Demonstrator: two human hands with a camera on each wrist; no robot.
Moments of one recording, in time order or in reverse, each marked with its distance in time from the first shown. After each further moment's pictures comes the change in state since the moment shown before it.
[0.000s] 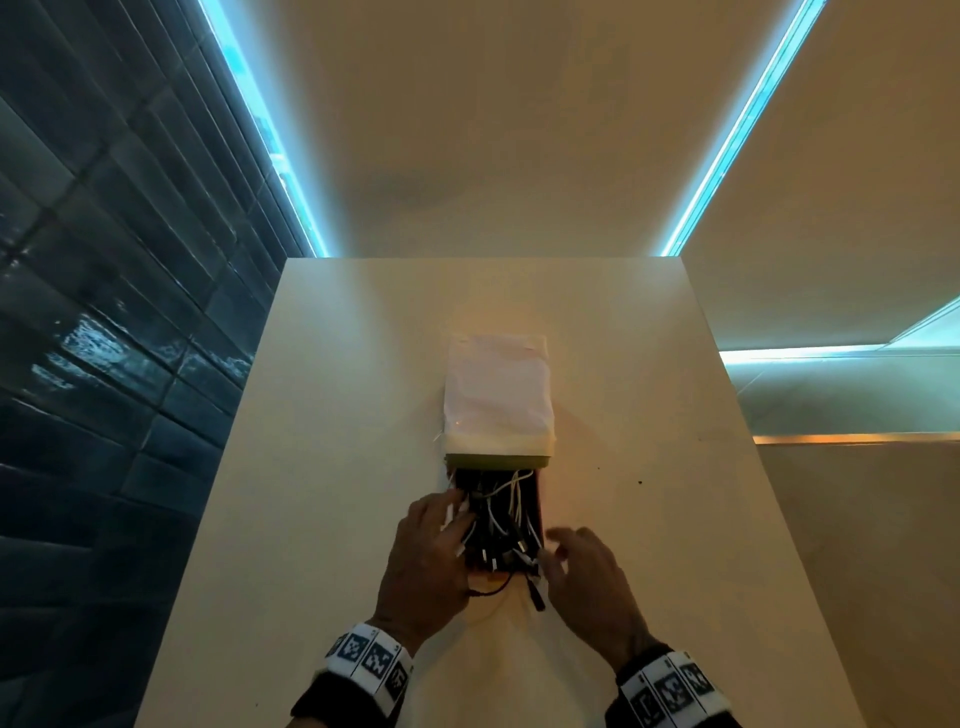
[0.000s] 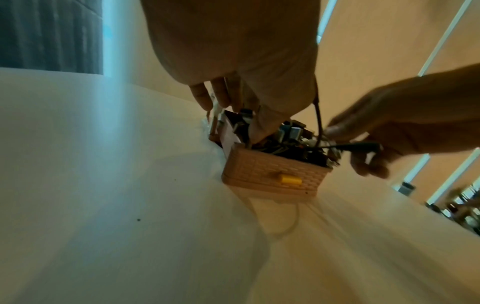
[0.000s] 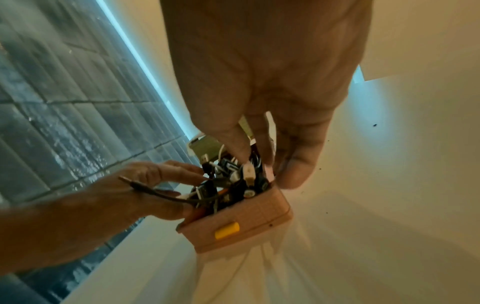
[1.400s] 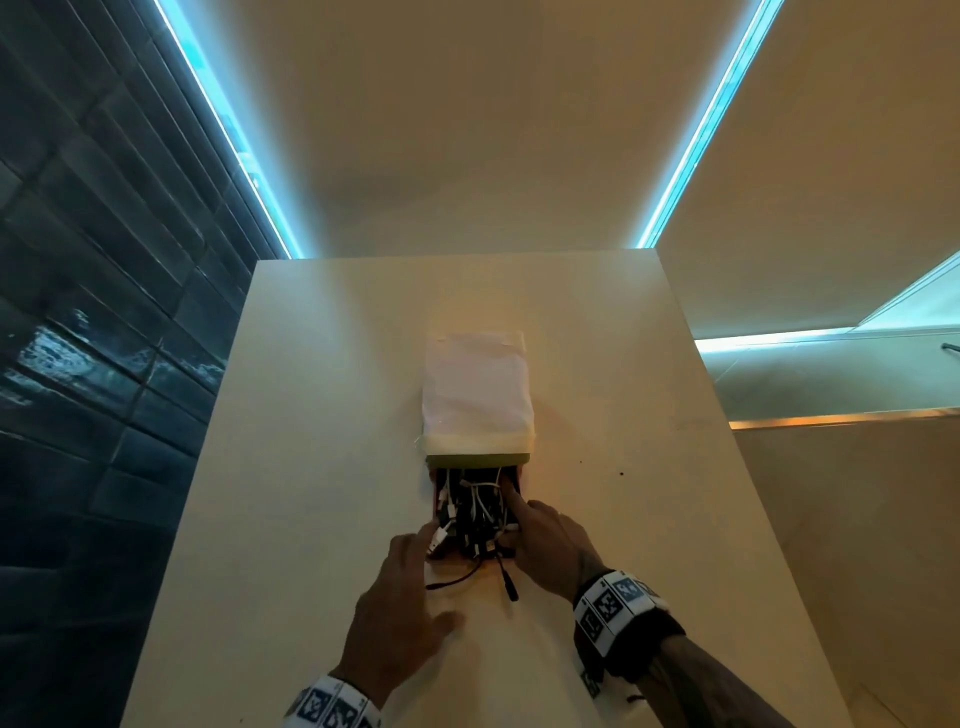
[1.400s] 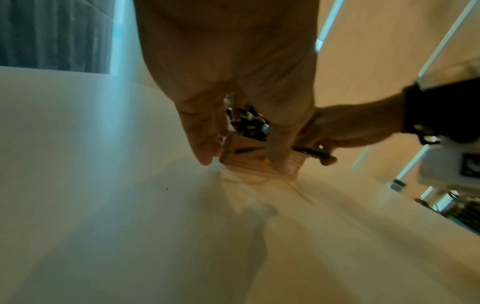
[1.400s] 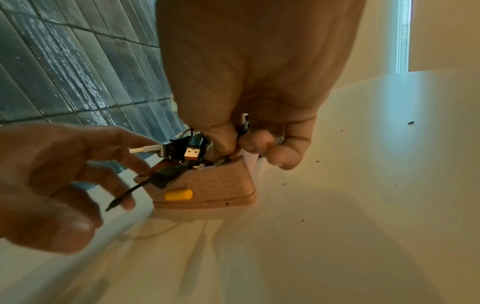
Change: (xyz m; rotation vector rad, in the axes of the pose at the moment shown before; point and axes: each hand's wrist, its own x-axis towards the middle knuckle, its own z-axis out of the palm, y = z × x) left_hand -0.034 -0.004 0.003 -0.085 -0.216 -0.316; right_hand 0.050 -0.004 0.004 -0.246 -0.244 -0.106
